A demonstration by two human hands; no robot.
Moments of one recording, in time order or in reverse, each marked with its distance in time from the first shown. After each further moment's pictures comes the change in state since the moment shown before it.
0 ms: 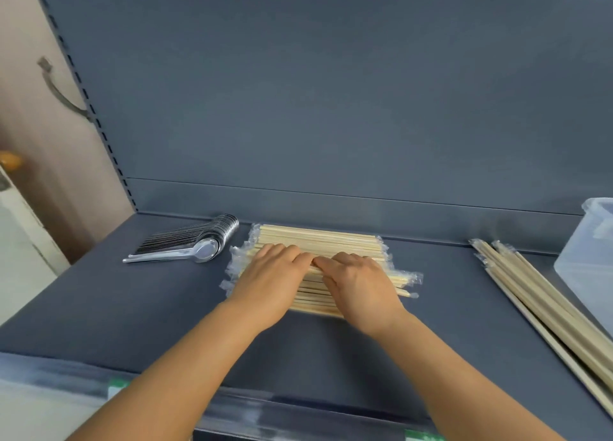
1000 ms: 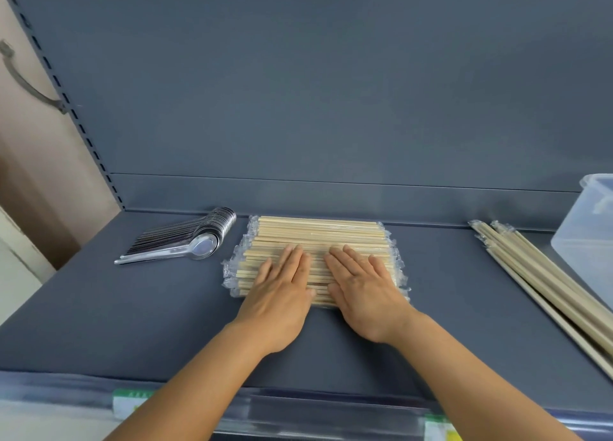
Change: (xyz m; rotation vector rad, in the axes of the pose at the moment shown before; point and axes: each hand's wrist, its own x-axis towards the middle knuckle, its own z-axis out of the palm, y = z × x) left_hand -0.020 -0.002 0.032 -0.139 -0.258 -0.060; right_hand -0.018 -0.005 0.006 0.046 -0.446 0.143
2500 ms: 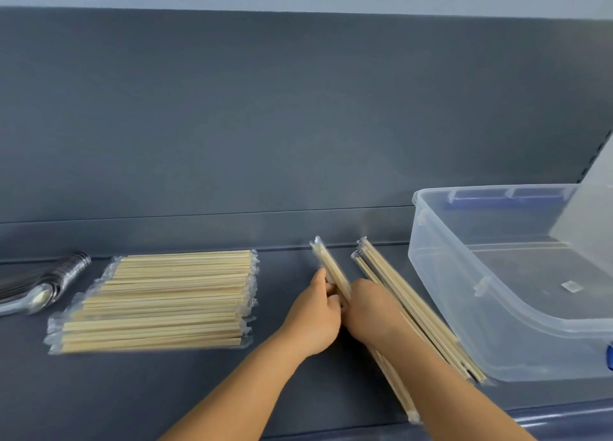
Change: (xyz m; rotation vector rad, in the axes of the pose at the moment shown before) left_hand 0.088 0.248 0.000 -0.894 -0.078 -0.053; right_hand -0.087 0.177 -0.045 0.226 0.120 0.538
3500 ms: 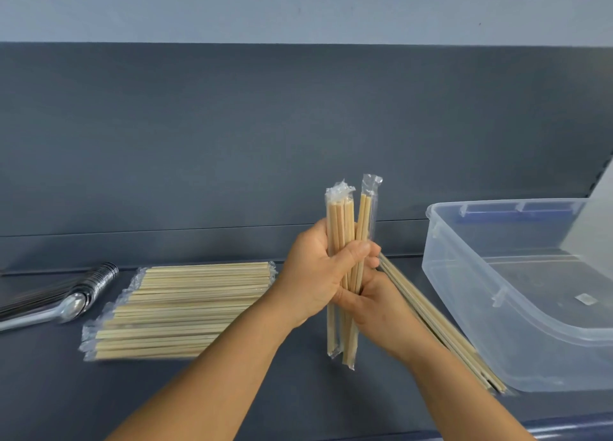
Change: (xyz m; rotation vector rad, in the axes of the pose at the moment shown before) left_hand -0.040 0.061 -0.076 -0.505 0.028 0.459; right_hand -0.029 -0.037 -0.028 0.993 0.020 -0.544
